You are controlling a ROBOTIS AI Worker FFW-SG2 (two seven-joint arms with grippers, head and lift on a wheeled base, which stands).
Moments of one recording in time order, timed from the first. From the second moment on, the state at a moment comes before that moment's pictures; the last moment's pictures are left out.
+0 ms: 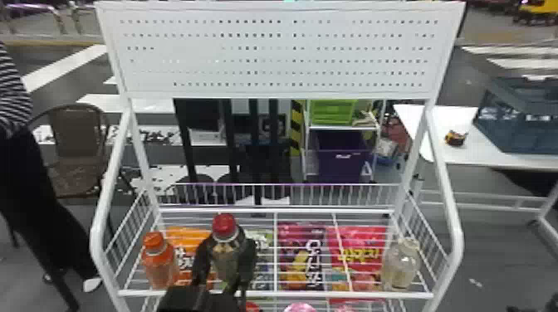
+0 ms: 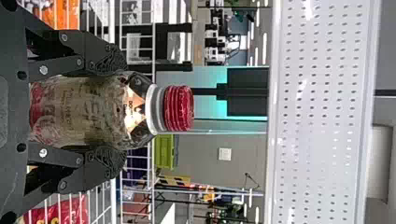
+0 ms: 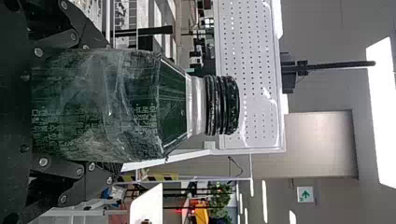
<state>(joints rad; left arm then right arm) 0.32 0.24 -0.41 -2.02 0.09 0.07 0.43 1.07 0.00 -0.08 -2.44 -0.12 -0.23 0.17</state>
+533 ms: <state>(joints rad) 0.63 0.28 -0.21 -2.33 0.04 0.14 0.40 1.06 0.00 -0.08 -2.43 -0.12 -0.23 0.17</state>
